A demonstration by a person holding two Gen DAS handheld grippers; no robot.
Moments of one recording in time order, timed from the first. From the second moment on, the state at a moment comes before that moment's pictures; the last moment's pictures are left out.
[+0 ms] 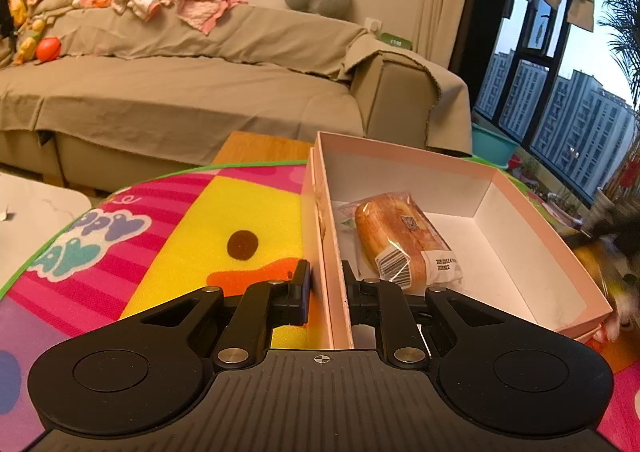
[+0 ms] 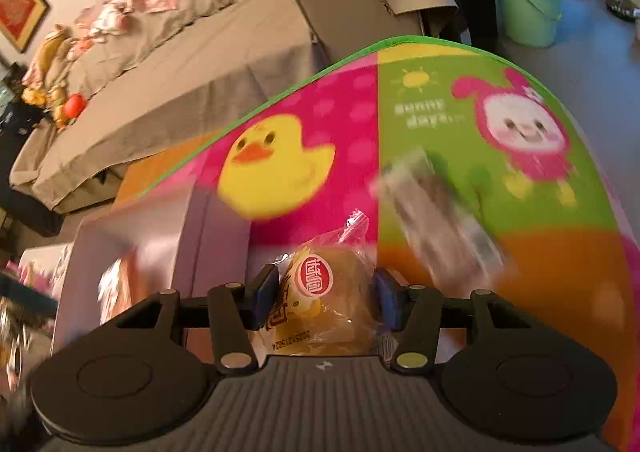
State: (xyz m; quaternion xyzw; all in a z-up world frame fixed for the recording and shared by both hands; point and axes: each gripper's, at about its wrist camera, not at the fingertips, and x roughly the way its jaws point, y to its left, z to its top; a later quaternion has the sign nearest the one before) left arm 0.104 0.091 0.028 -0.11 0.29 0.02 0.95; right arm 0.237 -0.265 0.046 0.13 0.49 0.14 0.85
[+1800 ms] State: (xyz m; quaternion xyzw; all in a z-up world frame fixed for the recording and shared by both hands) left arm 0.102 0.089 0.030 -0.10 0.29 0.03 0.95; right arm -0.015 -0.241 0.036 -0.04 0.37 0.10 0.92
